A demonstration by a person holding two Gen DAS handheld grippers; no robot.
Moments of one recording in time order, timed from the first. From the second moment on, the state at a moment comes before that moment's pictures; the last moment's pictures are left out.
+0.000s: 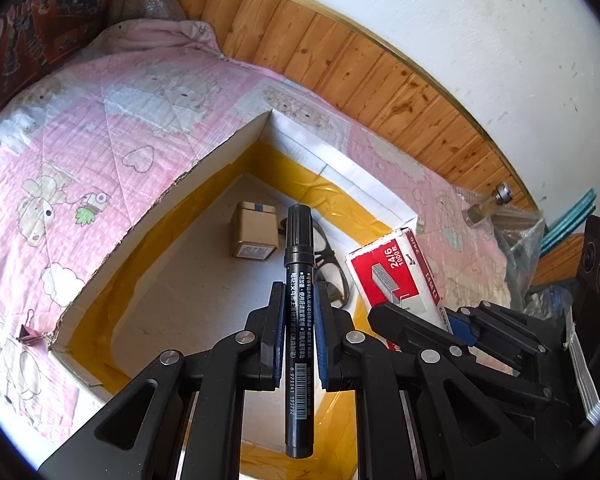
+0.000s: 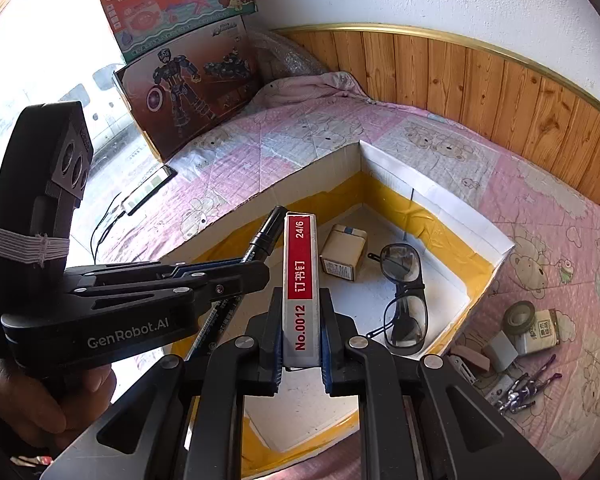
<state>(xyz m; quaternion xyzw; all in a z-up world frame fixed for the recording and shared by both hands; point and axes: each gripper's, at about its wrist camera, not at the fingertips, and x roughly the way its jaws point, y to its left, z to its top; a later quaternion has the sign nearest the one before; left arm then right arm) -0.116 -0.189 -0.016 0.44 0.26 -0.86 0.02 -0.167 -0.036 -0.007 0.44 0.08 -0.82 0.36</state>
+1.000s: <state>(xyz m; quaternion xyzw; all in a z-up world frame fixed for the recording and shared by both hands) -0.154 -0.214 -0.048 0.51 0.25 -0.82 0.06 -0.212 -0.075 -0.055 0.54 0.11 -0.76 0.35</state>
